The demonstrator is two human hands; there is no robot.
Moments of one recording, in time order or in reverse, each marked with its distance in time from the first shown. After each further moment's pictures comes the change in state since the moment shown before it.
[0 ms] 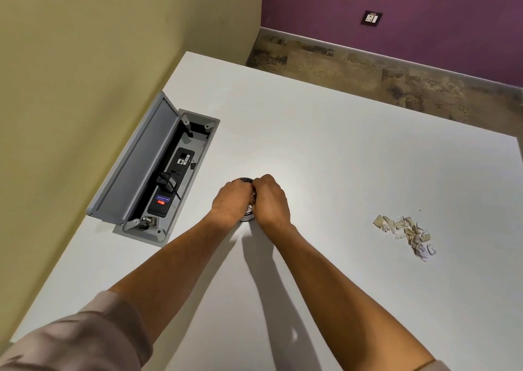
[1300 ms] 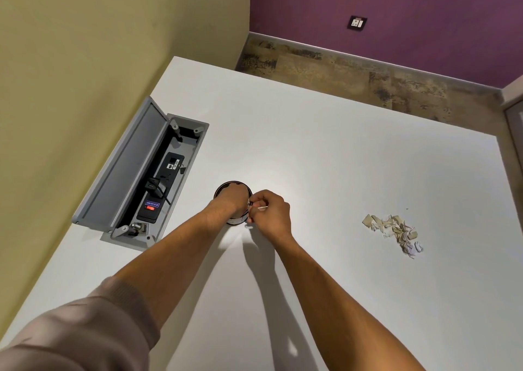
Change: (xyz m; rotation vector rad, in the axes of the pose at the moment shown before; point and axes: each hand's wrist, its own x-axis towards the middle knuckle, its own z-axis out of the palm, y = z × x) left_hand 0.018 0.013 -0.008 0.006 -0.325 0.018; right_hand -0.010 0.036 -0.015 0.186 0.056 -0.050
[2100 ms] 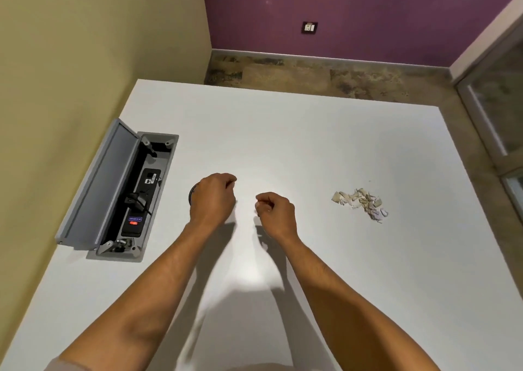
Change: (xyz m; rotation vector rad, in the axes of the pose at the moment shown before) left_hand -0.078 0.041 0.003 -0.355 0.702 0.080; right_hand -0.043 0.030 -0.062 0.042 0.173 -0.018
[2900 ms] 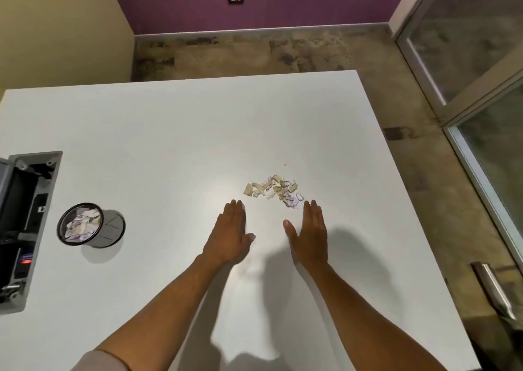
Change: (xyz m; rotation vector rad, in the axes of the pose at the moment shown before) left_hand -0.058 0.130 0.229 0.140 -0.625 0.286; right_hand 0.019 0.199 -0.241 -0.603 0.328 -0.007
